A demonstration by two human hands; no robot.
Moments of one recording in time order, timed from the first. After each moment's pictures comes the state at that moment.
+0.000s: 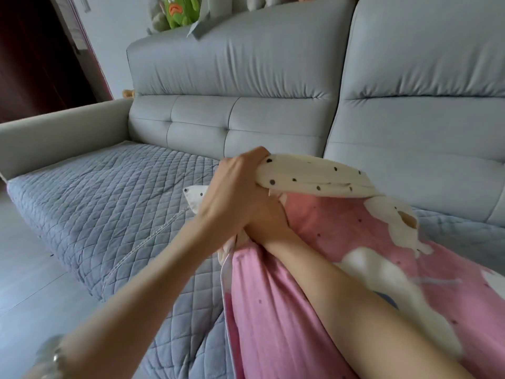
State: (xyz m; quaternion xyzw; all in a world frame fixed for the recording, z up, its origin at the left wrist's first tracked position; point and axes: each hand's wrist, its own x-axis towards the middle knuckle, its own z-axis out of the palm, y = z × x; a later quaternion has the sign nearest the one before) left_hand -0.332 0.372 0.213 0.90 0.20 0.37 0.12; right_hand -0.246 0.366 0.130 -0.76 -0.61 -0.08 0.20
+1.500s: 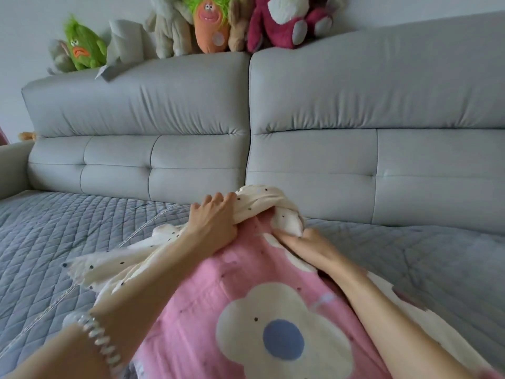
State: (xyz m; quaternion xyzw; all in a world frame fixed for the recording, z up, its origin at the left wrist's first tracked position) left_hand -0.214 0.366 0.177 0.96 0.23 0.15 -0.06; right_hand -0.130 0.195 0.139 -0.84 -0.24 0.18 0.44
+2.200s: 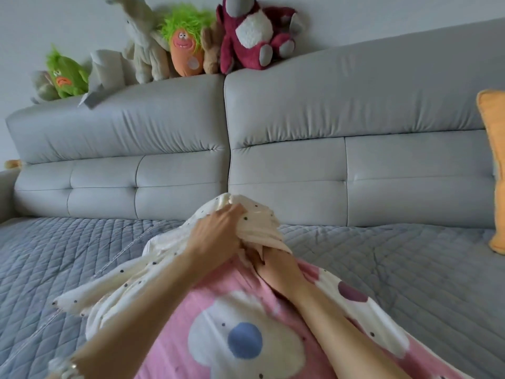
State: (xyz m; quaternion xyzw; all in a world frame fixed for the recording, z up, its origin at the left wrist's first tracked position) left_hand -0.221 0.298 0.200 0.97 0.11 0.21 0.01; right_hand -0.154 0.191 0.128 -0.86 -0.37 0.02 0.35
